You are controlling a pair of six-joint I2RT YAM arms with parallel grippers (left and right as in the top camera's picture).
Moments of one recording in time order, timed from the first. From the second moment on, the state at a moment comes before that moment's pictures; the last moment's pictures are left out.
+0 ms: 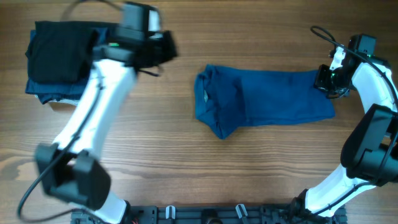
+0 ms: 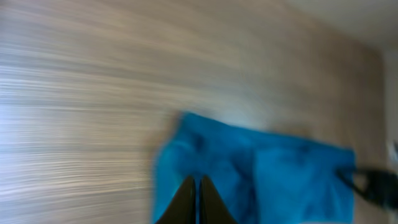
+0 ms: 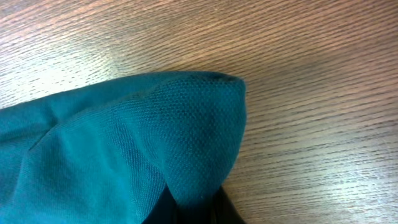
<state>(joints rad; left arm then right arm) -0.32 1.77 1.56 -0.68 0.26 -0.56 -0.32 1.92 1.36 -0.77 -0.13 0.02</state>
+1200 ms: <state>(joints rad) -0.79 2.32 1.55 0.03 0.13 -0.69 -0.32 1.92 1.36 -0.76 -0.16 0.03</state>
